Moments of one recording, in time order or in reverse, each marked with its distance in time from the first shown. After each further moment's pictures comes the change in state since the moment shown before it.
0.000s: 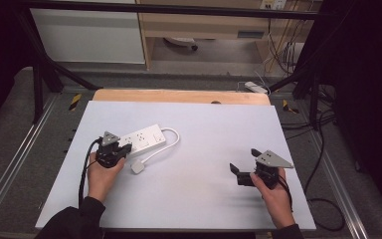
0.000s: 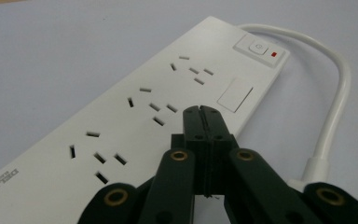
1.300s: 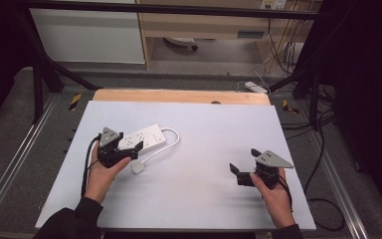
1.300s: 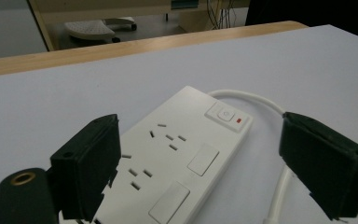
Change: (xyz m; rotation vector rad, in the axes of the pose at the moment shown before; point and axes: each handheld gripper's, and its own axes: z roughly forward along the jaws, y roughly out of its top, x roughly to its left) left arm -0.016 0.018 -0.012 -0.199 -0.017 0.005; right arm 0.000 0.000 0.000 0.001 0.002 0.001
